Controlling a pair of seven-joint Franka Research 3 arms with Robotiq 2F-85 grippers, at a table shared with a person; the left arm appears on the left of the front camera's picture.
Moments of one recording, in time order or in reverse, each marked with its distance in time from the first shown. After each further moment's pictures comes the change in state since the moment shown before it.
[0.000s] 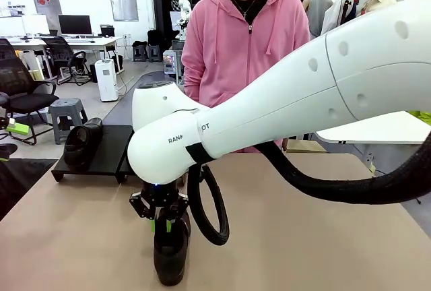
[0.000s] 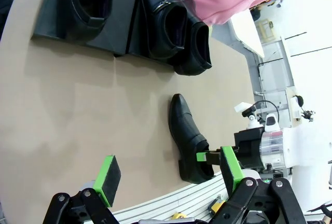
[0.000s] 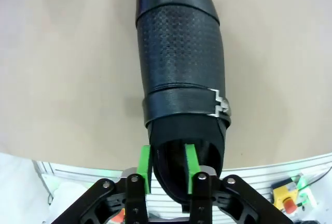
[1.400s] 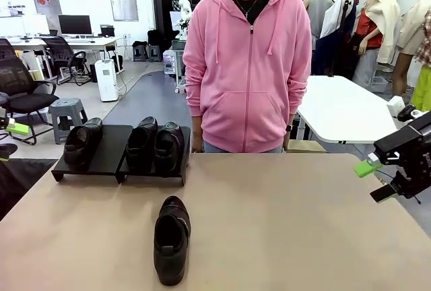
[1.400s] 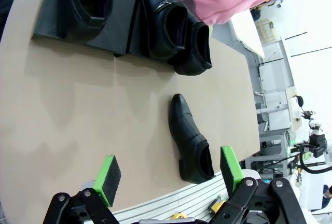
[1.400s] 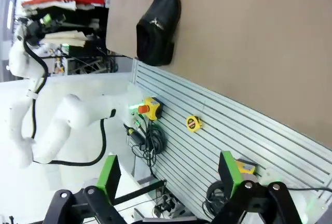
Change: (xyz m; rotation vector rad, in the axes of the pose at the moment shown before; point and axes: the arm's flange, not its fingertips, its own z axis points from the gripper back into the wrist) left arm 0.000 0.000 0.000 0.000 0.000 0.001; right arm -0.071 -0.504 0.141 0.847 -0.054 0.191
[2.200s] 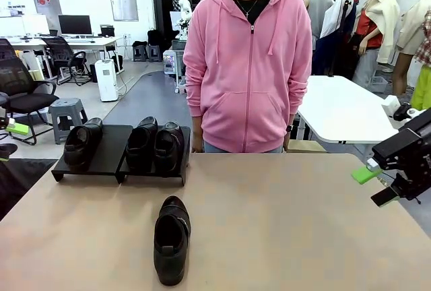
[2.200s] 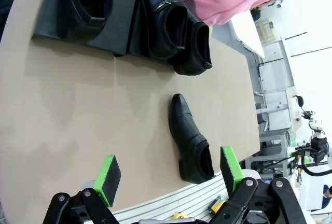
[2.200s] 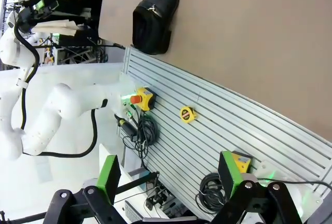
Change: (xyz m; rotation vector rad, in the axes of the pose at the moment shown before) left arm 0.000 0.000 0.000 0.000 0.000 0.000; right arm -0.009 0.017 -0.005 -0.046 0.038 0.039
